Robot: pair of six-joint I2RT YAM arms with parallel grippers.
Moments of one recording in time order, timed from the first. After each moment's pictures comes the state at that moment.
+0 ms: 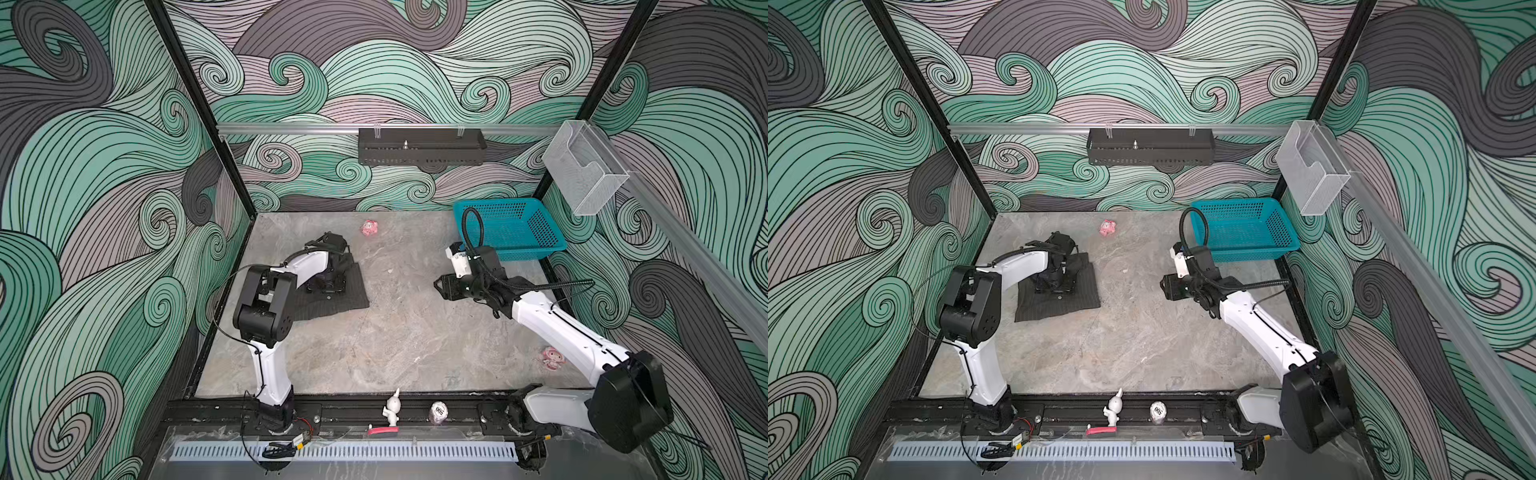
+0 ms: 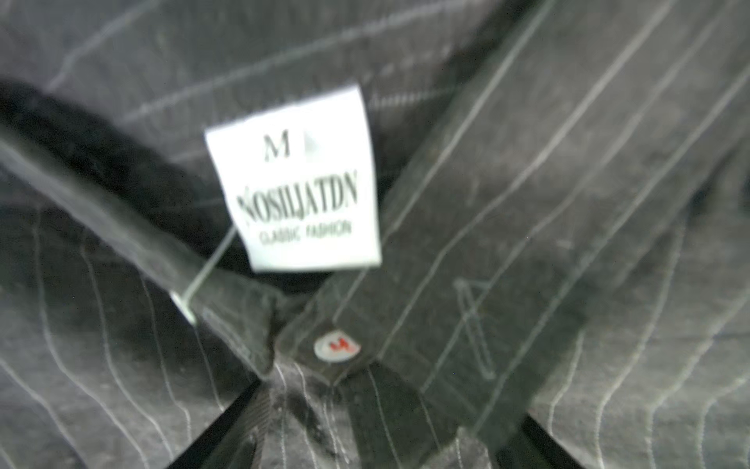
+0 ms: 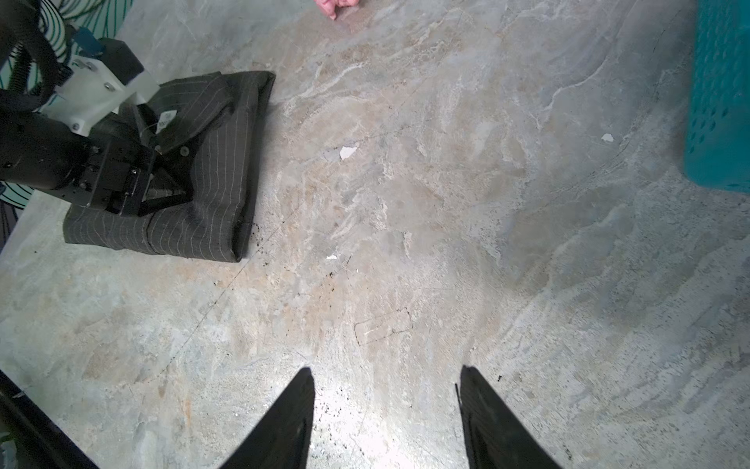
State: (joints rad) left arm -0.25 1.95 1.37 -0.91 -0.19 -0.25; right arm 0.43 1.29 0.92 -0.44 -0.17 0.19
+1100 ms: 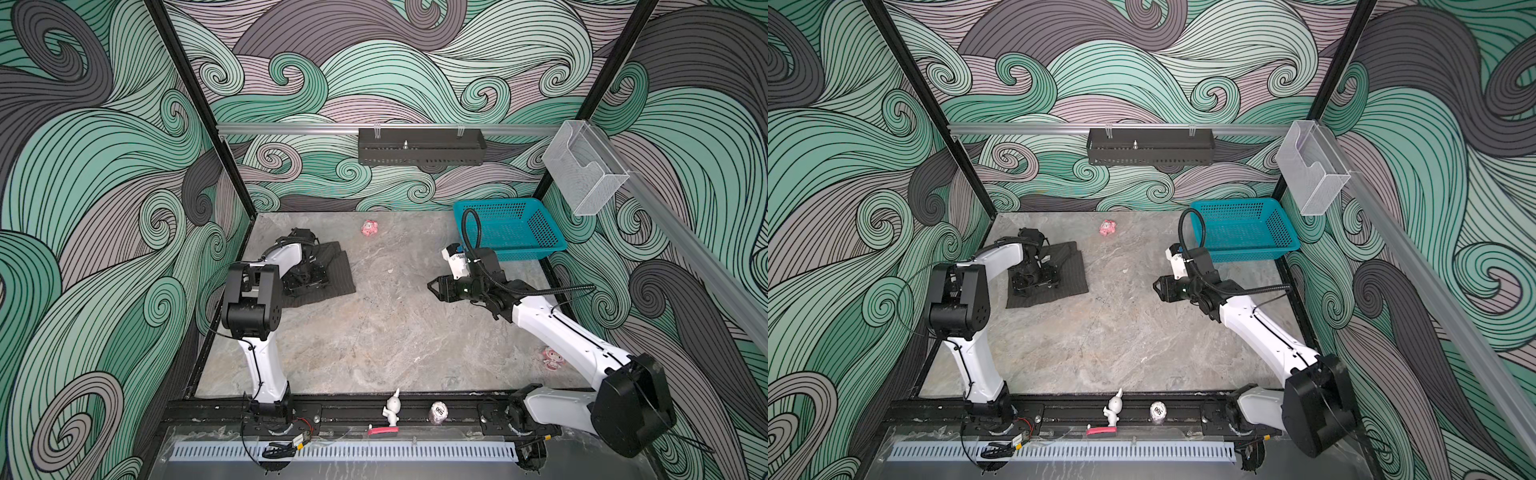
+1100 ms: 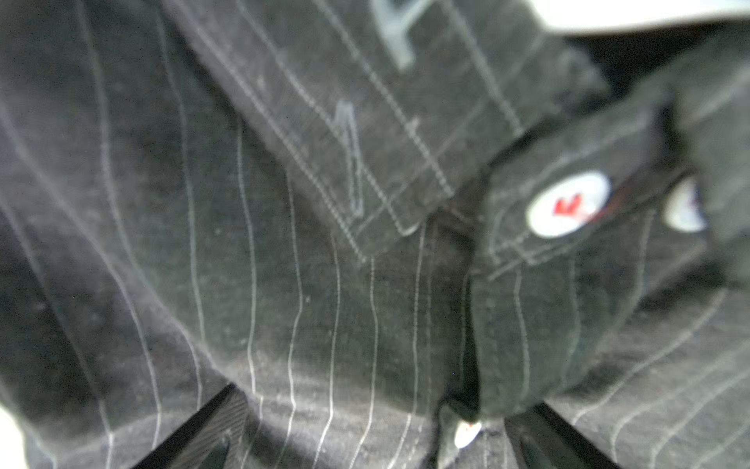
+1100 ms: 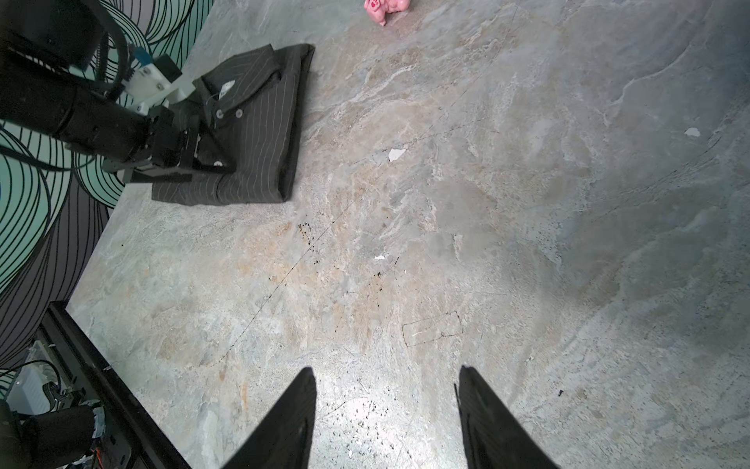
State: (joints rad) left arm -0.03 2.01 1.45 -0.93 -0.05 -0.37; right arm 0.45 1.28 0.89 -0.39 -0.27 0.25
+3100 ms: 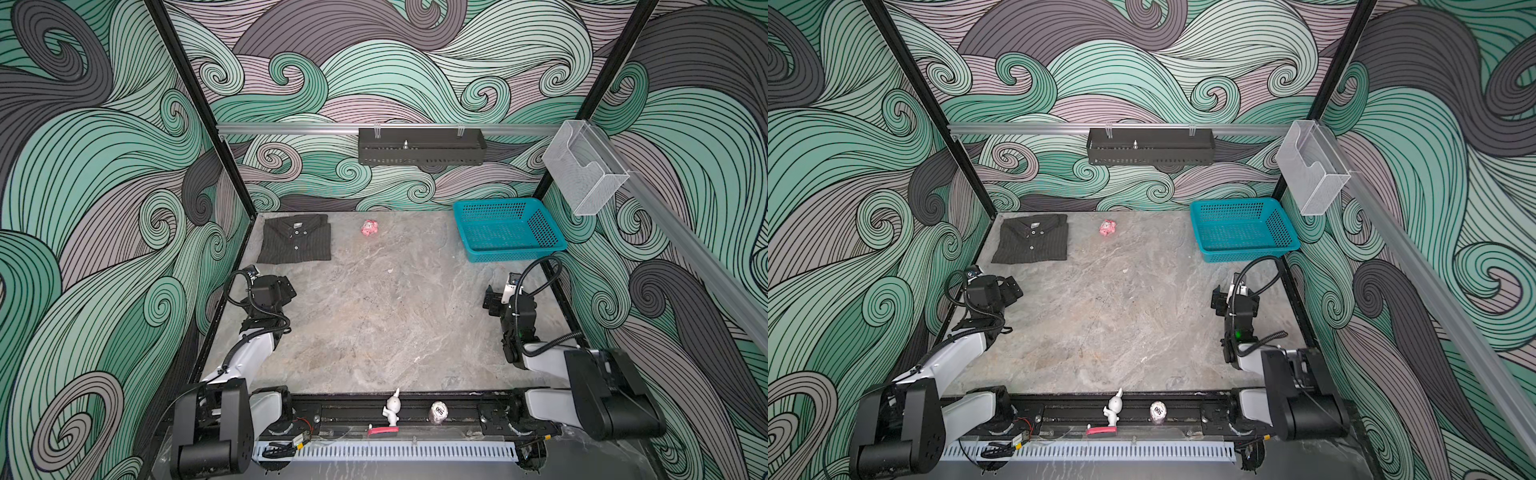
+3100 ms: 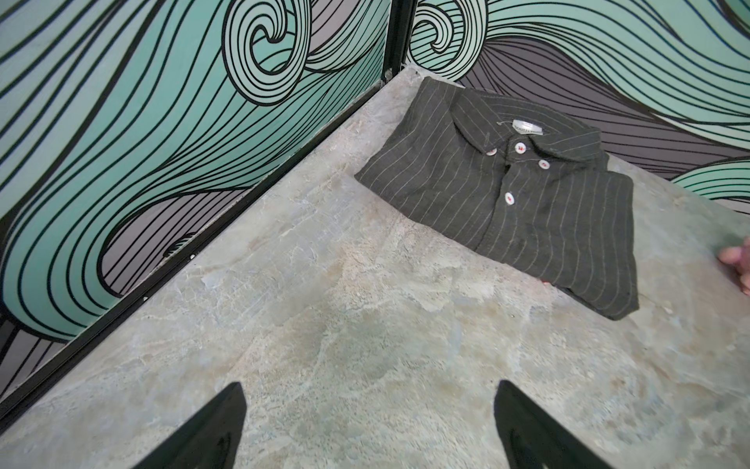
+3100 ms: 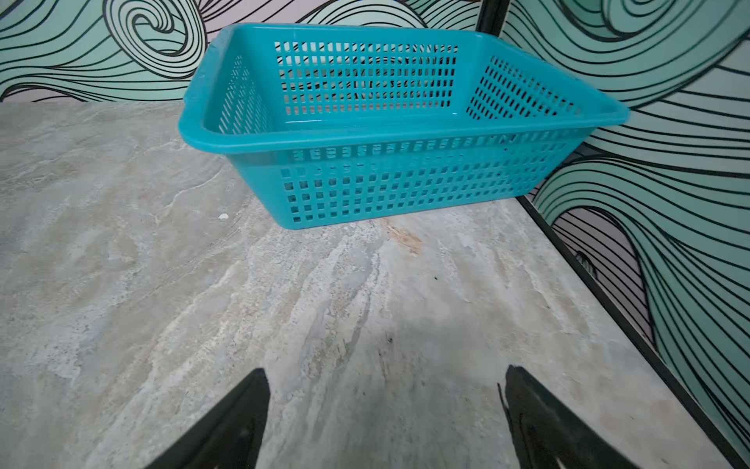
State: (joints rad) left arm 0.10 1.16 0.43 0.16 -0.35 -0.36; right arm 0.06 1.39 0.22 0.82 0.25 -0.01
